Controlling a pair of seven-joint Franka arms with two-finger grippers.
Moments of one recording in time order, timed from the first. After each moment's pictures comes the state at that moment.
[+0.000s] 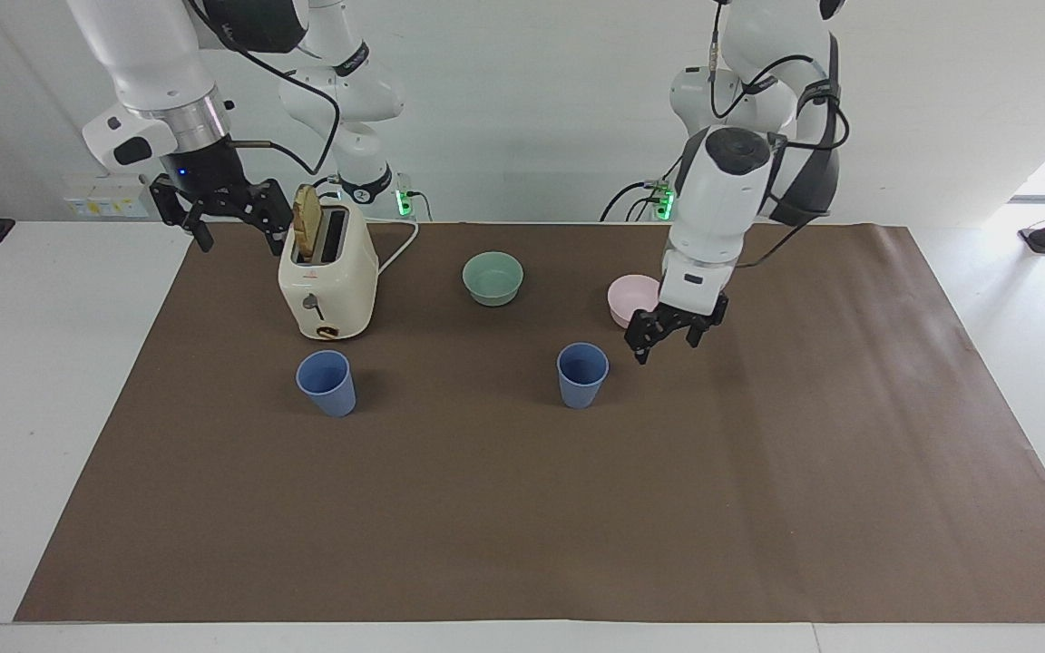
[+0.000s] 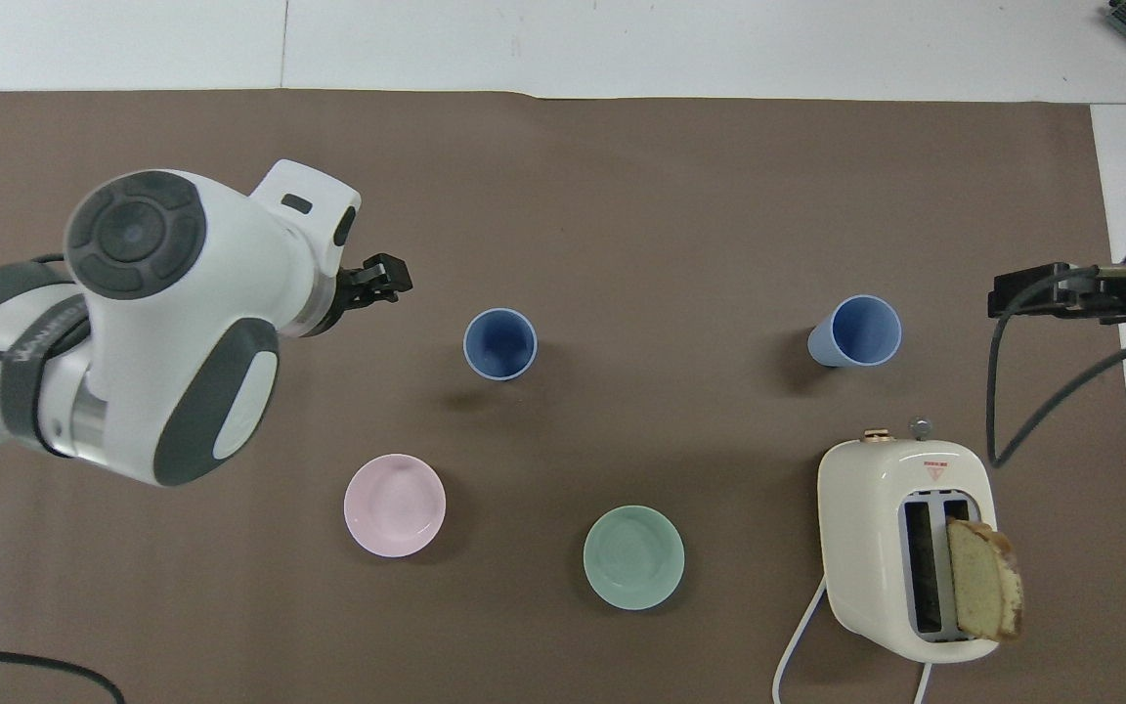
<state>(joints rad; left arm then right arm) -0.34 0.11 -0.04 -1.80 0.02 2.02 -0.65 0.03 -0.03 -0.03 -1.67 -0.02 1.72 0.09</state>
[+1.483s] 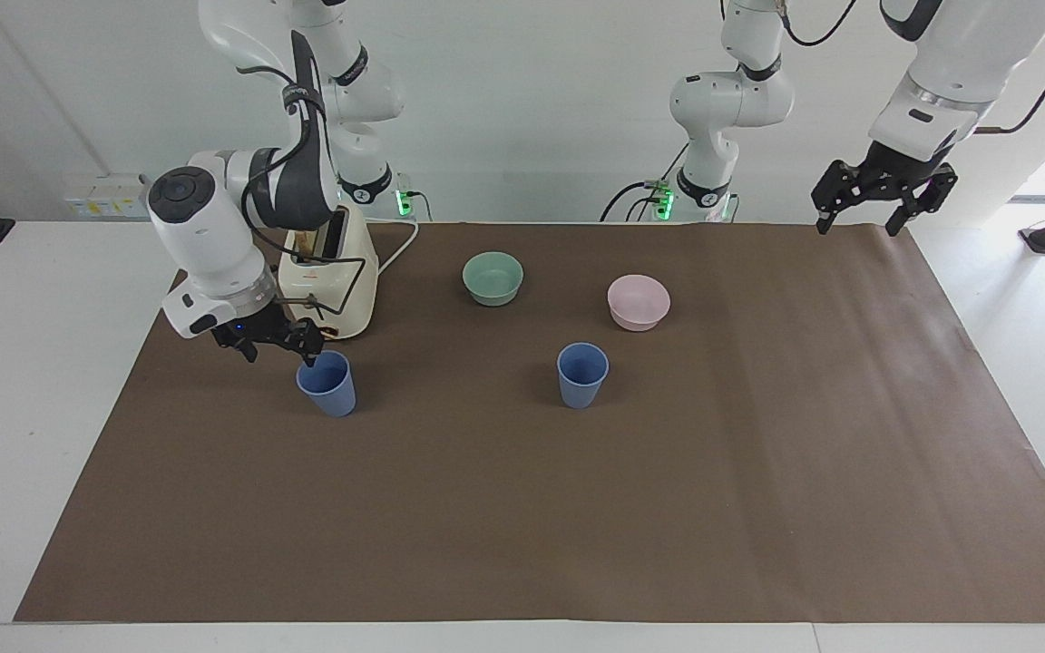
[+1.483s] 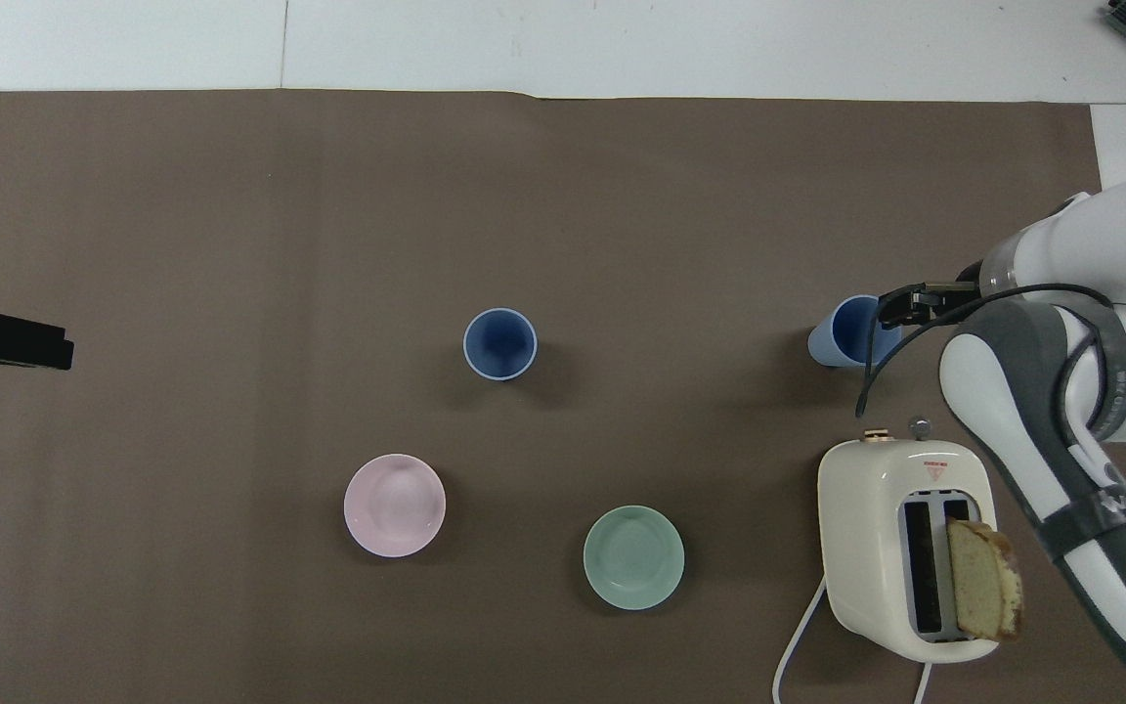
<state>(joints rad) -0.04 -0.10 -0.04 -1.60 0.01 1.52 0.04 0.02 0.16 -0.03 -1.91 -0.02 2.06 0.09</state>
